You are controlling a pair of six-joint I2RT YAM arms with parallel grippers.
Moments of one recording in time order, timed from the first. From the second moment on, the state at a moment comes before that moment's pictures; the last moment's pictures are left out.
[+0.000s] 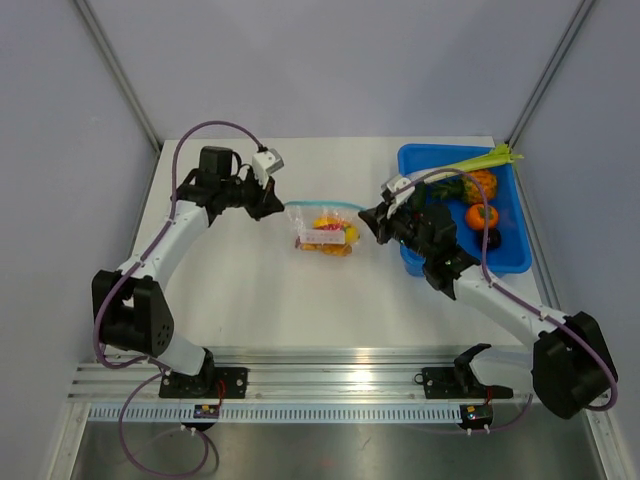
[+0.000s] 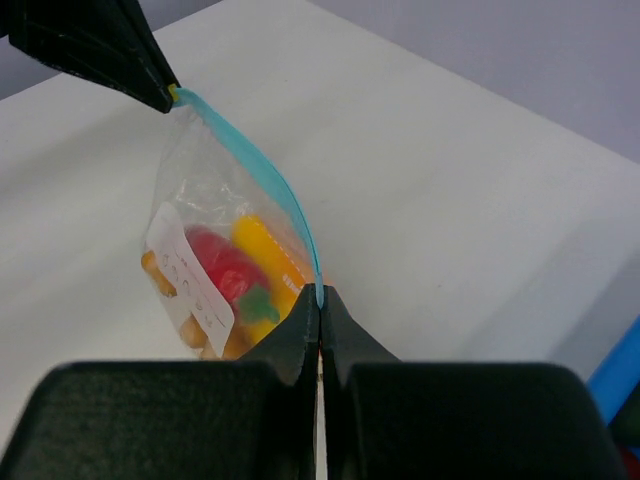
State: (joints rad) left arm -0.22 1.51 1.24 -0.49 0.74 0.40; right arm 0.52 1.17 0.64 0.42 -0.27 -0.01
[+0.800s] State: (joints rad) left arm -0.24 1.31 1.28 -0.26 0.52 0.01; right arm 0.51 1.31 1.08 -0.10 0.23 0.13
